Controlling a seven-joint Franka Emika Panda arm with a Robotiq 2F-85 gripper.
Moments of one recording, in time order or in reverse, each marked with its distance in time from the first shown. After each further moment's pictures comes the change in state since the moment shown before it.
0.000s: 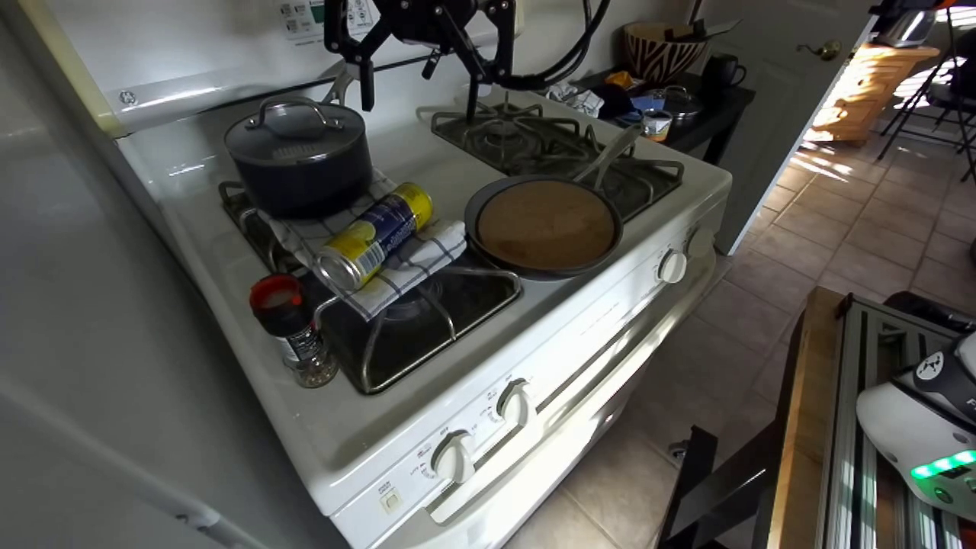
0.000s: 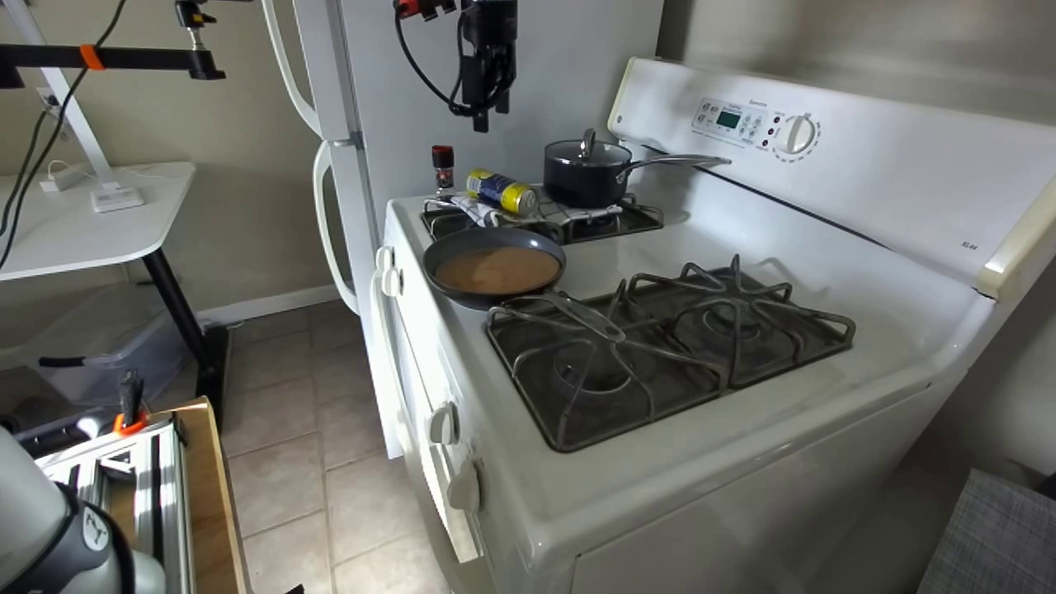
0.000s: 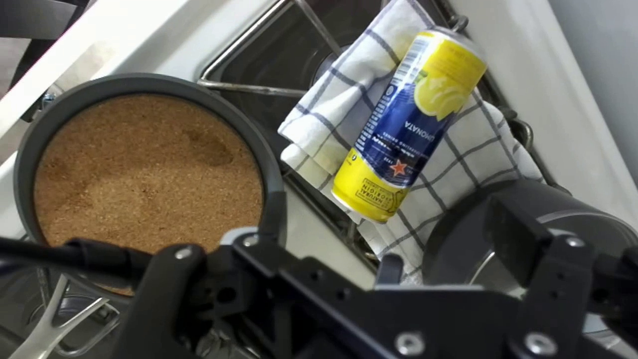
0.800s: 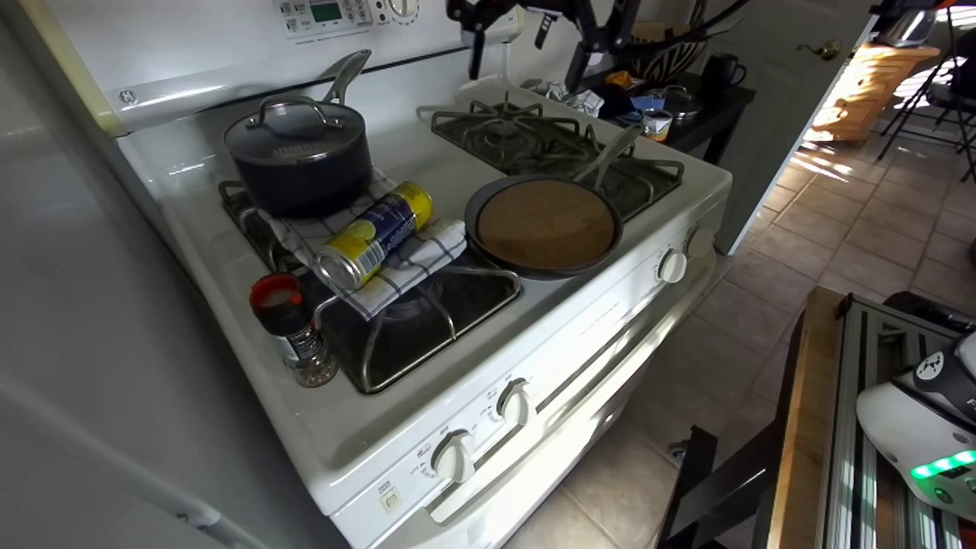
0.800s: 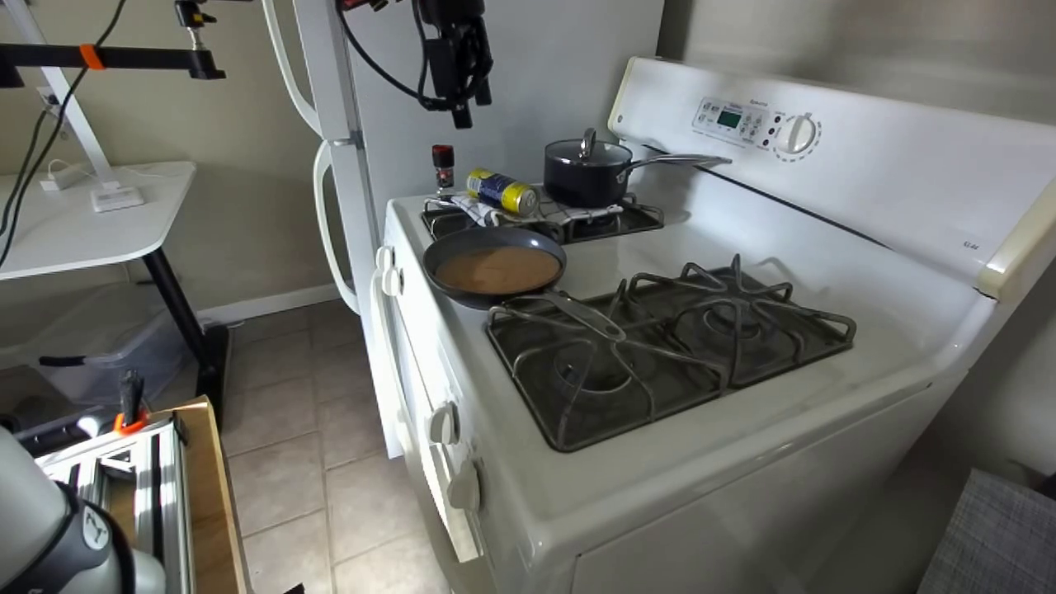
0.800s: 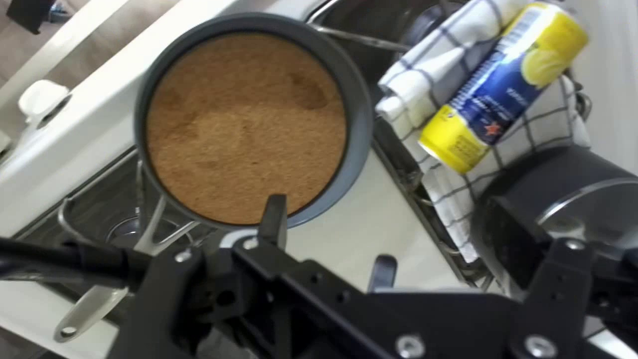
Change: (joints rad) arm -0.219 -0.354 0.157 -0.357 -0.006 0.113 -0.145
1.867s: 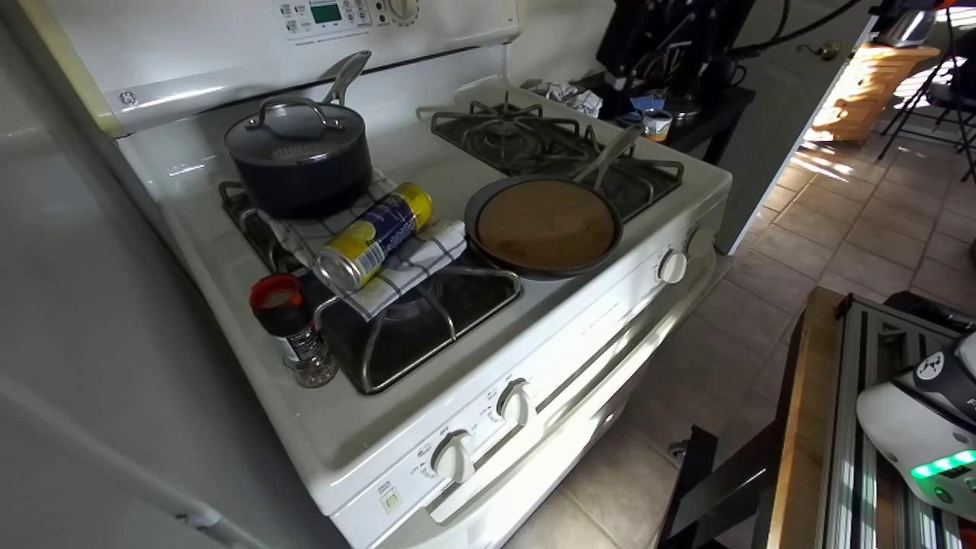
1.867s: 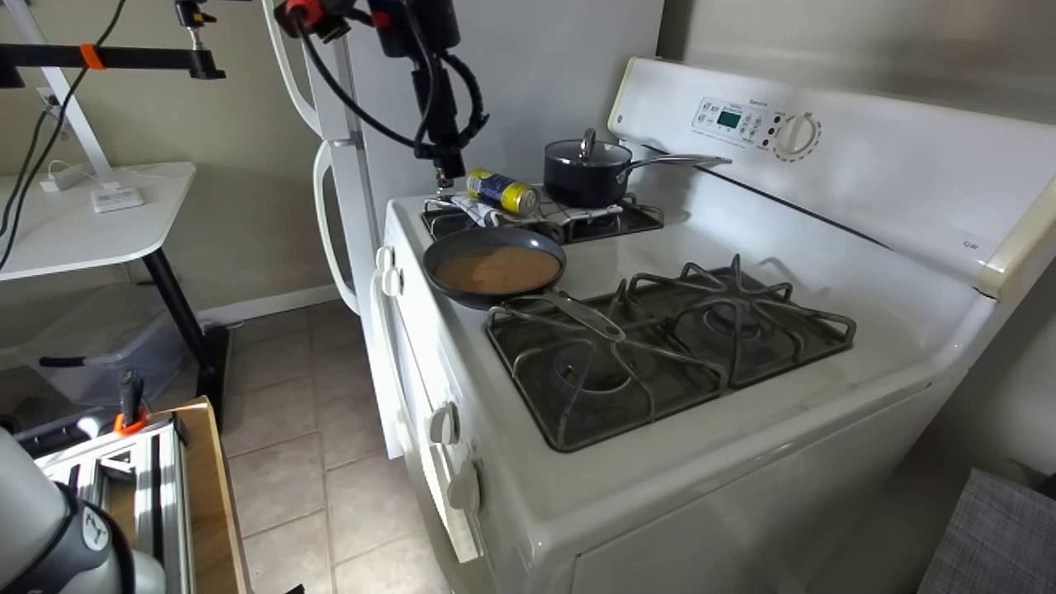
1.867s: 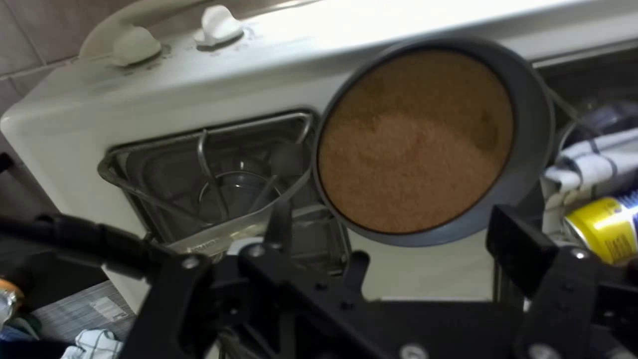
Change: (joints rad) arm 0.039 -0.287 -0.176 -0.331 -0.002 0.001 -0.541
